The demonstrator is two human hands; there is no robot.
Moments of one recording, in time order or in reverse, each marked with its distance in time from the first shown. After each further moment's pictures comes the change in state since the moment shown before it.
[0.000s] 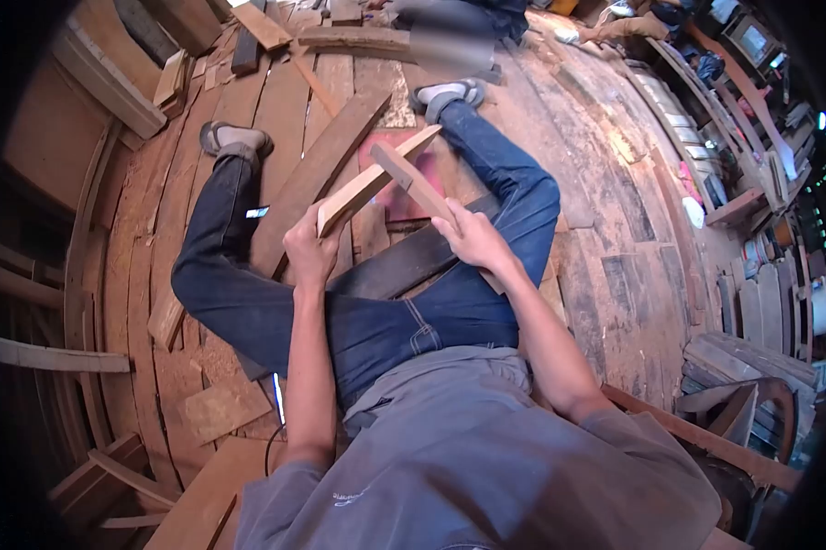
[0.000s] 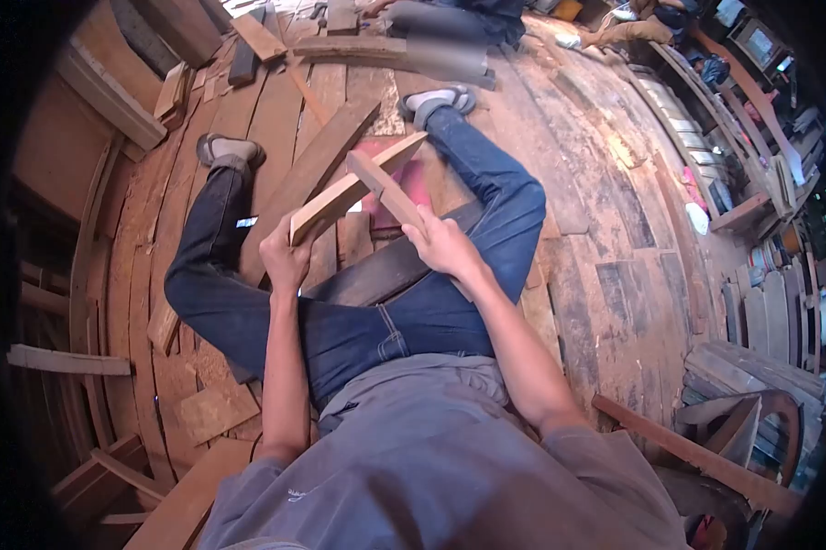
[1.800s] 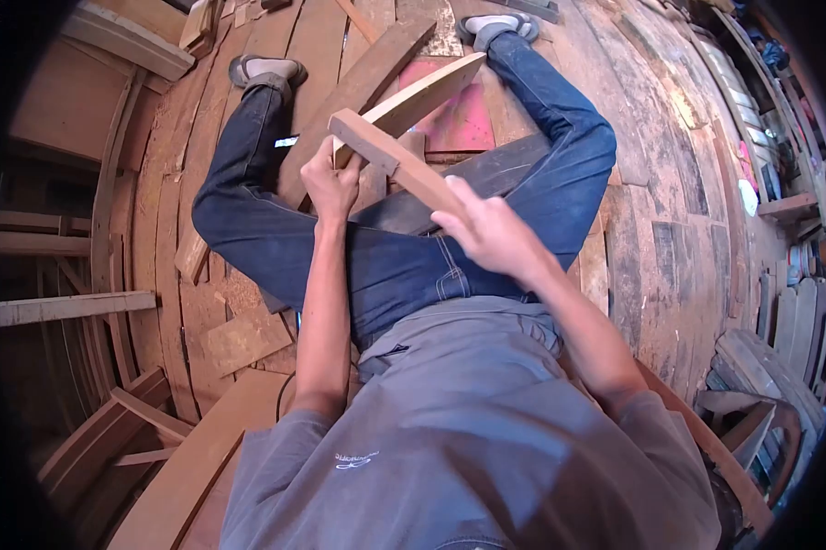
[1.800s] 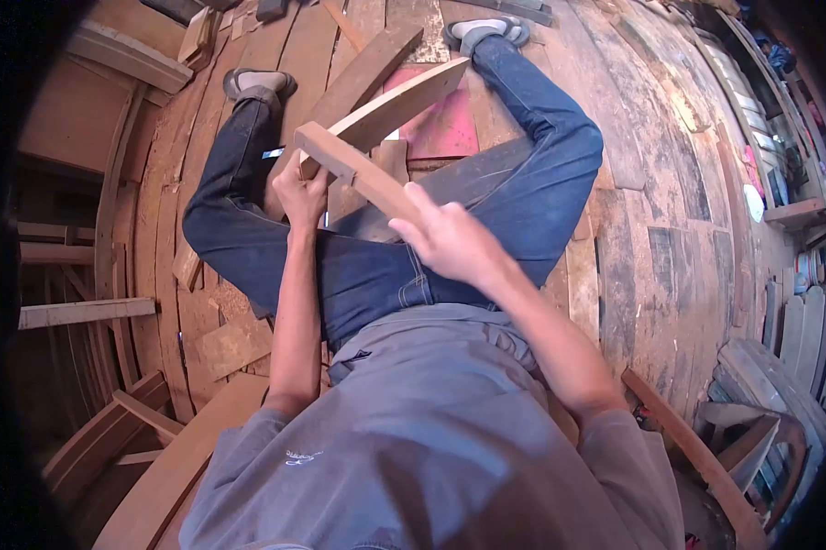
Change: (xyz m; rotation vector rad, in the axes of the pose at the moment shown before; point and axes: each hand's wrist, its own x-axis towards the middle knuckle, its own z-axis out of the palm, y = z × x) left_hand -0.013 -0.024 0.006 0.009 0.019 -0.147; right_hand -0.054 -0.030 0.015 0.194 -0.111 -0.277
